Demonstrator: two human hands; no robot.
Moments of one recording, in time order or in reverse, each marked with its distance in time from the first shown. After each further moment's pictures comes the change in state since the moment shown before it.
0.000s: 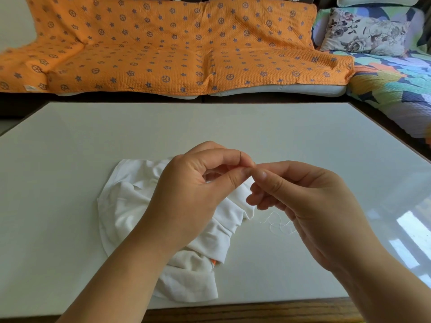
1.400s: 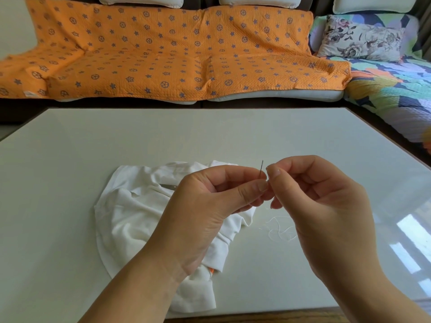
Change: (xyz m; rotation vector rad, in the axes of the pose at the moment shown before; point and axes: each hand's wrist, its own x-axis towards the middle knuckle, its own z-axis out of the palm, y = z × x) left_hand -0.007 0.014 0.017 -0.530 -0.063 -0.318; right_hand -0.011 -0.010 0.011 -0.123 0.289 -0.235
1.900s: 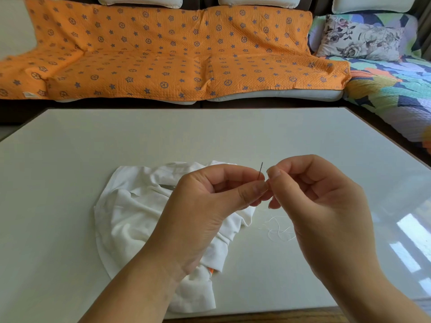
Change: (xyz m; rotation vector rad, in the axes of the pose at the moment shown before) left_hand 0.000 0.001 -0.001 0.029 0.007 0.017; right_hand 0.000 0.001 0.000 -0.054 0.013 0.020
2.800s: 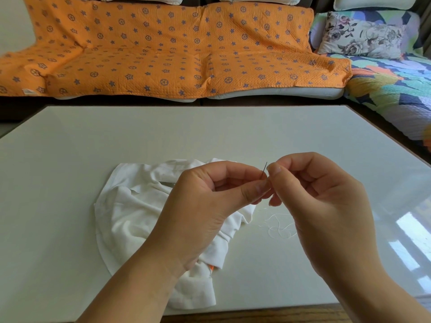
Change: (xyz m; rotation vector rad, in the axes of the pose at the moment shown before) left_hand 0.000 0.000 -0.001 0.037 0.010 0.011; right_hand 0.001 -0.003 0.002 0.043 -0.017 0.012
